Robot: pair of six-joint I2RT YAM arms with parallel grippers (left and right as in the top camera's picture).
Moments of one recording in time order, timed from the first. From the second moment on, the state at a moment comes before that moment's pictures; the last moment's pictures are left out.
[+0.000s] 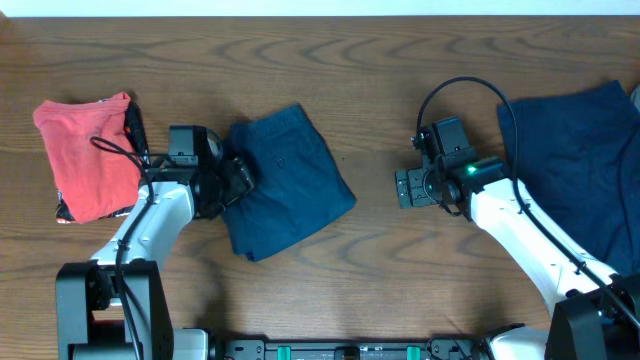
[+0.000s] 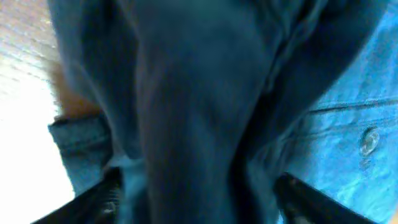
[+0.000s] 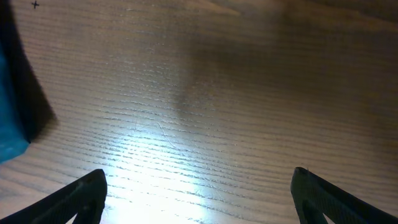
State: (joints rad) left arm 0.01 1.57 0.83 -0.51 0.28 -0.57; right arm 0.35 1.51 0.96 -0.65 0.04 0.19
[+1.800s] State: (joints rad) left arm 0.33 1.46 1.12 -0.37 -0.12 -0.21; right arm 0.35 1.51 0.96 -0.68 0.06 0.20
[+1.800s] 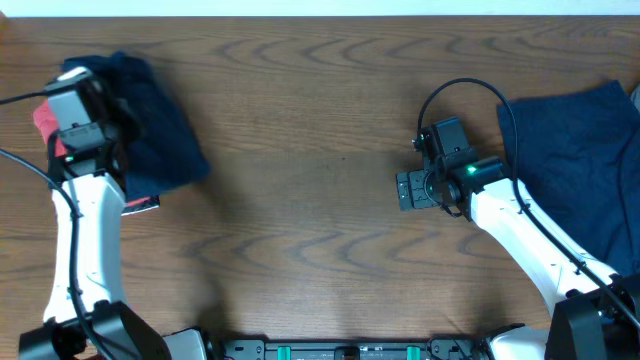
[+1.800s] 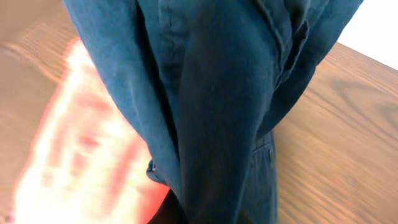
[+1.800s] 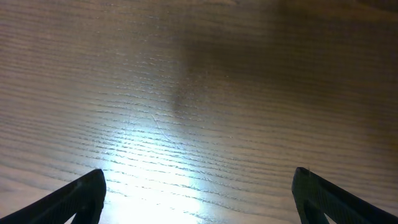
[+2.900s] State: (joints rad) left arm 0.55 1.52 1.12 -0.26 0.12 -0.30; right arm 0.34 1.51 0.96 -0.70 0.06 0.20
